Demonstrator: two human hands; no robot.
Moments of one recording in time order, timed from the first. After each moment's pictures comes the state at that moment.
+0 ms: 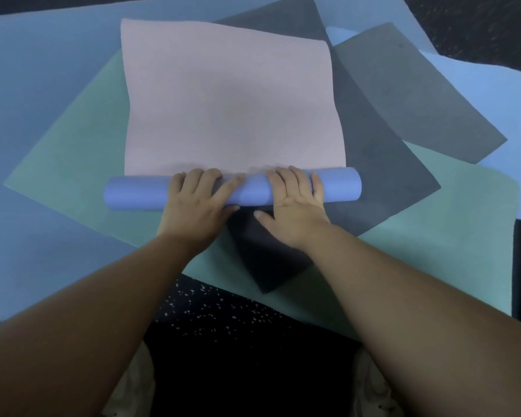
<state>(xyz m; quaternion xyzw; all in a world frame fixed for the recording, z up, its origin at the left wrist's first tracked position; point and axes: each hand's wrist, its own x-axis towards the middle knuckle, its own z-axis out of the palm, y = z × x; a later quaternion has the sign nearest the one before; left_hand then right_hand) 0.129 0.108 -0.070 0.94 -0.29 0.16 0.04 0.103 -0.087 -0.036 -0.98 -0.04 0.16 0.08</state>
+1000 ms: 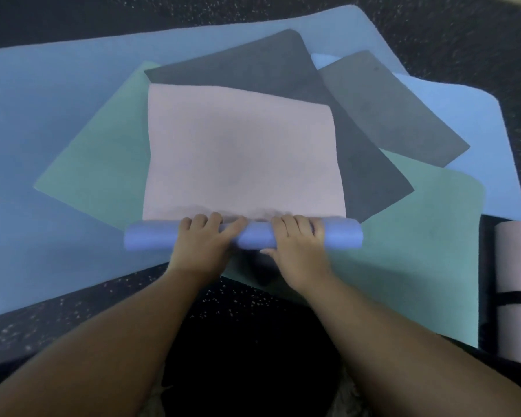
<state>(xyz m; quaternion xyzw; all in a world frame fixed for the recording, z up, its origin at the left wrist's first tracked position) 0.060 0.112 -0.057 0.96 -0.28 0.03 0.07 0.018 -0.080 -0.049 -1.00 -0.04 -0.07 0.00</state>
